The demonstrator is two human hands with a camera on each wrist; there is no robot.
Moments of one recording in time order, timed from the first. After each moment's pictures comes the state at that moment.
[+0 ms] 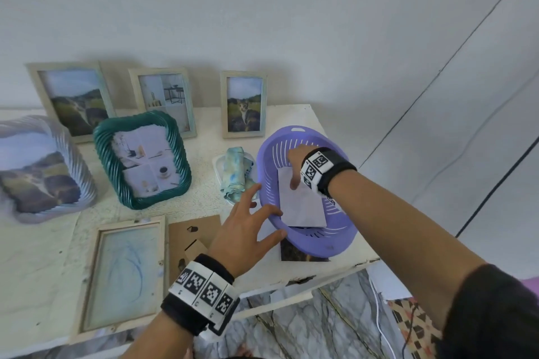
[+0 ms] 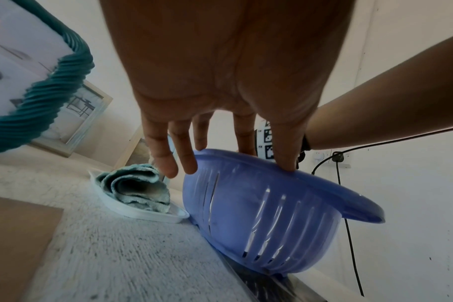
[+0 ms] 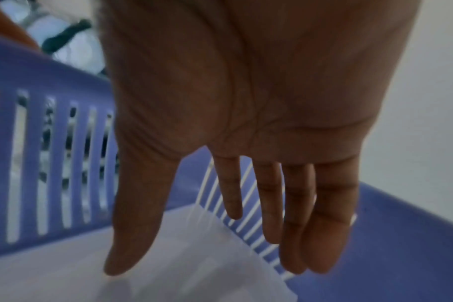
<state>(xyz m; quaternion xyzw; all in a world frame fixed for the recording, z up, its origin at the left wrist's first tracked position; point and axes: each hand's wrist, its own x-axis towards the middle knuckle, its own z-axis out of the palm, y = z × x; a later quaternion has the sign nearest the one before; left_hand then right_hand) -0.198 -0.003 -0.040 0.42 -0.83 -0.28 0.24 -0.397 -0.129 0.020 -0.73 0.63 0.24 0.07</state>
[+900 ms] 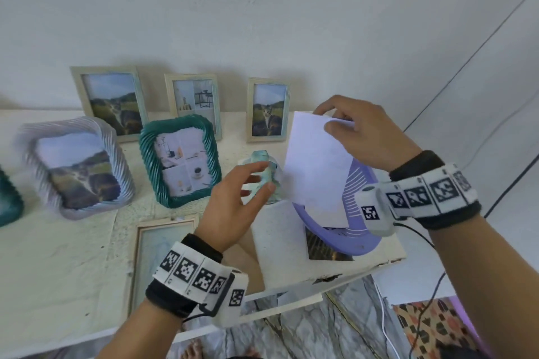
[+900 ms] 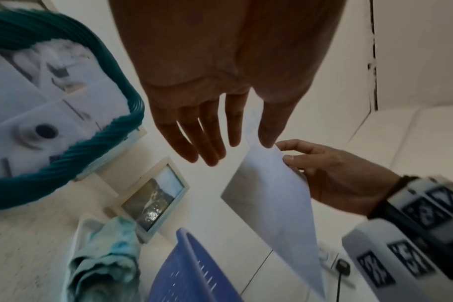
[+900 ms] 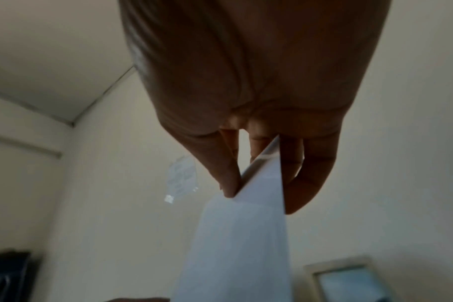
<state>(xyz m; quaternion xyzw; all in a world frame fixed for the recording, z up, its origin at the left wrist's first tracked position) -0.124 -0.022 0.030 0.42 -0.69 -0.42 0.42 -0.352 -0.048 0.168 -0.74 0.63 -0.21 0.14</state>
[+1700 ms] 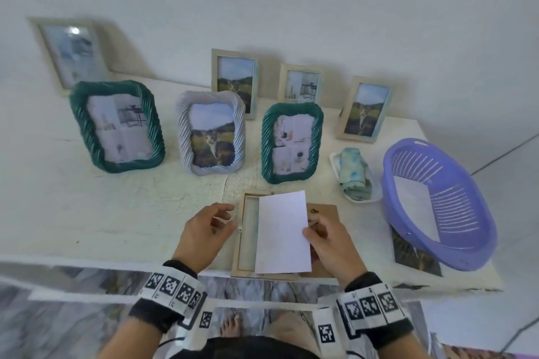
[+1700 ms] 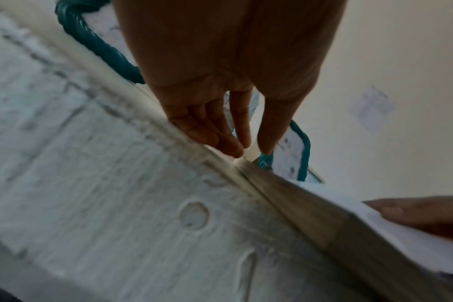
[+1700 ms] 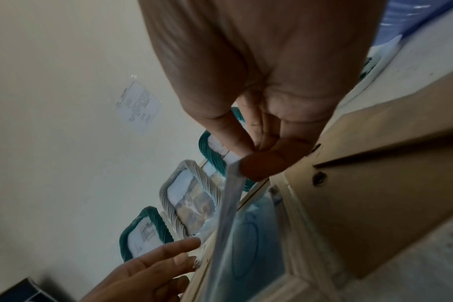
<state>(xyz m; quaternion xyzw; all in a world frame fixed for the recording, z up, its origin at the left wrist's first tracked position) 0.082 0.051 -0.069 0.65 -0.56 -0.36 0.36 -0.171 0.047 -0.022 -0.56 0.63 -0.25 0.47</state>
